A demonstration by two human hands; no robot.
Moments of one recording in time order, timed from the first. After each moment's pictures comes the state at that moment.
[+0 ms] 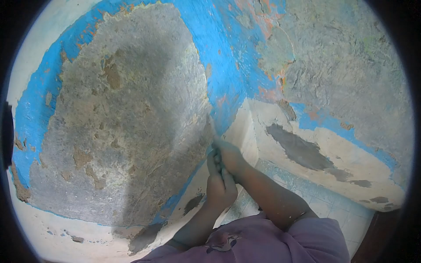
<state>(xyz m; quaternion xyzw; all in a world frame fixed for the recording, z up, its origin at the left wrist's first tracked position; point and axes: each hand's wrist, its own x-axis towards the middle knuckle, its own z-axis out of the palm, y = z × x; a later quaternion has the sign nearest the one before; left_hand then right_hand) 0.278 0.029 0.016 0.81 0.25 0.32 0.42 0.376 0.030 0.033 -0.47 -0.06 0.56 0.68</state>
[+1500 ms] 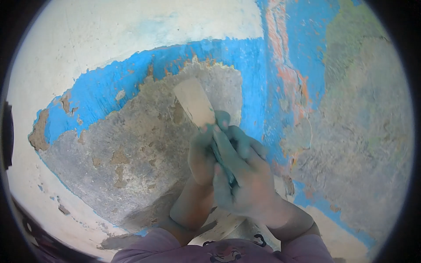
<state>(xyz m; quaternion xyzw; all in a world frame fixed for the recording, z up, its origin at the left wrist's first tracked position) 0.349 0.092 0.203 0.46 -0.27 0.34 0.78 0.407 -0.006 0.211 -0.49 -0.68 -0.26 0.48</state>
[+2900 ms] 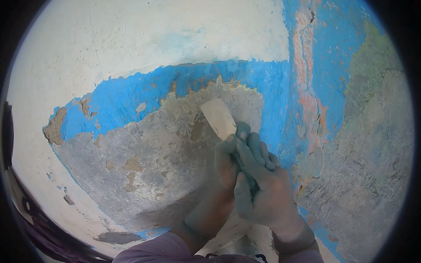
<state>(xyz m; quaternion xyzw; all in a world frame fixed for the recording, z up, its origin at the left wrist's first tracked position) 0.377 0.093 0.223 0.35 -0.26 0.40 0.80 0.431 0.003 0.230 -0.46 -0.69 -0.23 0.51</state>
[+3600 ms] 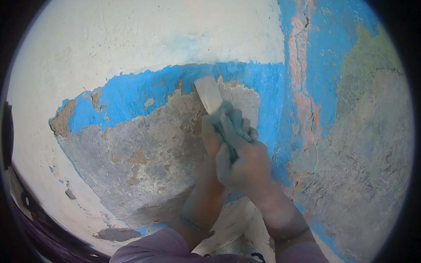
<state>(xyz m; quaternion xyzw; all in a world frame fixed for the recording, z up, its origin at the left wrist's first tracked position) 0.370 0.112 0.240 0.33 -0.27 0.38 0.82 0.406 0.021 0.246 -0.54 -0.66 -0.09 0.51</state>
